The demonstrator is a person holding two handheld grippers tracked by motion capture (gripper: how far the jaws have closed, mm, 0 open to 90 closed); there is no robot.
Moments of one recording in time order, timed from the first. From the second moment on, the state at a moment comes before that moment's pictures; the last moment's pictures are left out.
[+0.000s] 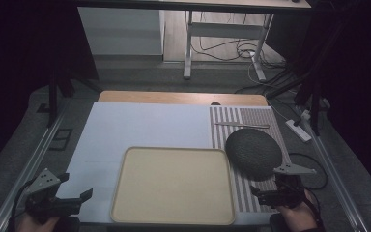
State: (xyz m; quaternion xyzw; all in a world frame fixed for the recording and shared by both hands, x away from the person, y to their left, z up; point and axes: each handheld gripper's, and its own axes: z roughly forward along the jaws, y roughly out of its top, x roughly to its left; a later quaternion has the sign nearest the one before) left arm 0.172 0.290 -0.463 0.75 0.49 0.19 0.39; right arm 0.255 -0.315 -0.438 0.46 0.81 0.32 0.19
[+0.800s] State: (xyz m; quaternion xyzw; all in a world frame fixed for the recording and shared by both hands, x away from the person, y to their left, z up) left arm 0.172 0.290 -0.463 0.75 0.50 0.18 0.39; right arm 0.263 -0.313 -0.438 0.44 0.81 0.34 0.17
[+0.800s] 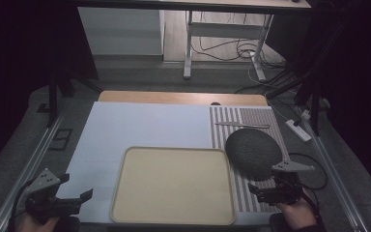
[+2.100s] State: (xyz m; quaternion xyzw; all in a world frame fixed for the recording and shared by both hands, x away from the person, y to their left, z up) left arm 0.173 0.288 -0.463 0.76 0.50 0.18 0.38; right arm 0.315 -0.296 -0.445 0.45 0.81 0.34 0.17
